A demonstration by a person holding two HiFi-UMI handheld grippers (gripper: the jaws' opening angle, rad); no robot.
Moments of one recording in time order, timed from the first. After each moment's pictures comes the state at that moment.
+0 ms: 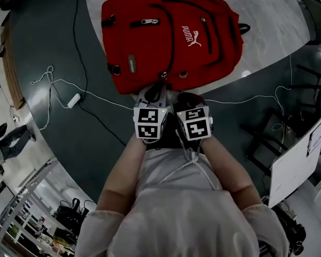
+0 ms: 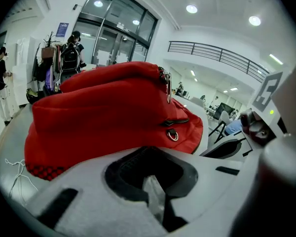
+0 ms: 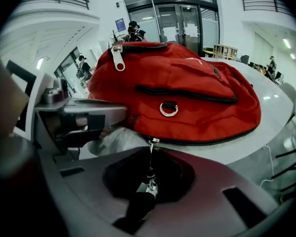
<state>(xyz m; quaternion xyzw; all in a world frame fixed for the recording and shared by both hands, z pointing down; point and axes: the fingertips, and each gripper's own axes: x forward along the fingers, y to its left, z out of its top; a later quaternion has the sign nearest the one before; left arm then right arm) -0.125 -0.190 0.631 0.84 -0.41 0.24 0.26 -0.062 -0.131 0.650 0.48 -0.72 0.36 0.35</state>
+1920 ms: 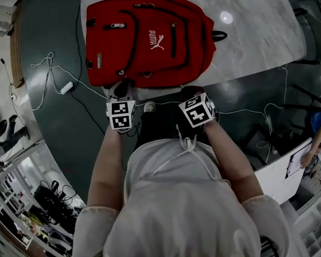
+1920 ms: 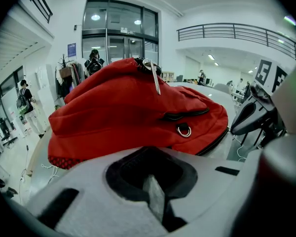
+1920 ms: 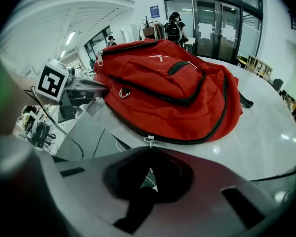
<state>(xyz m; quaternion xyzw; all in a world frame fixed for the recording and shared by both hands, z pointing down) -0.132 -0.194 0.638 0.76 -0.54 0.31 0.20 0.083 -0.145 0.645 0.33 -0.78 0.27 0.45</state>
